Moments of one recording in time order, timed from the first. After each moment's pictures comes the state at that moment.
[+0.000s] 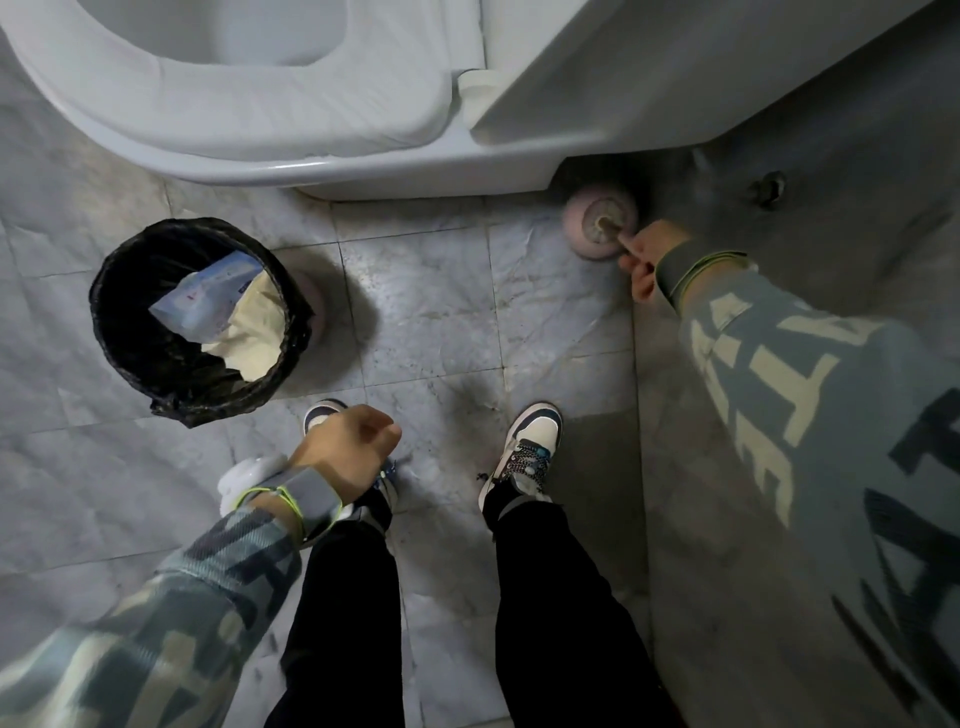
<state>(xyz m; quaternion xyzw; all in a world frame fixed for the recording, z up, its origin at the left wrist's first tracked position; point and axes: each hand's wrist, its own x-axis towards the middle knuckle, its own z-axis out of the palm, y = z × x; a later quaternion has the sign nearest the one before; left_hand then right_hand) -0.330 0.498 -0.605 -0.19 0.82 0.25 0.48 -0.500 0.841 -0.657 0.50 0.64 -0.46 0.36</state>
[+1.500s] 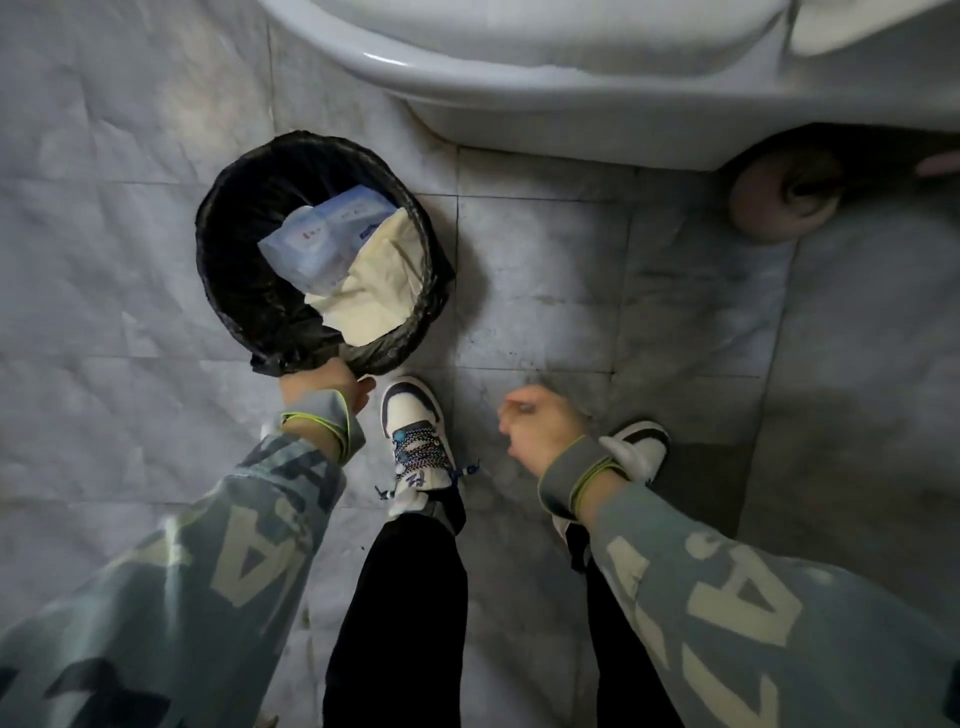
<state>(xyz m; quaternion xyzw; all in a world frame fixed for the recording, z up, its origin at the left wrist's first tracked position) -0.331 0.326 -0.780 -0.69 0.54 0.44 0.19 -0.315 0.555 -0.743 0.31 0.72 -0.39 0.48</state>
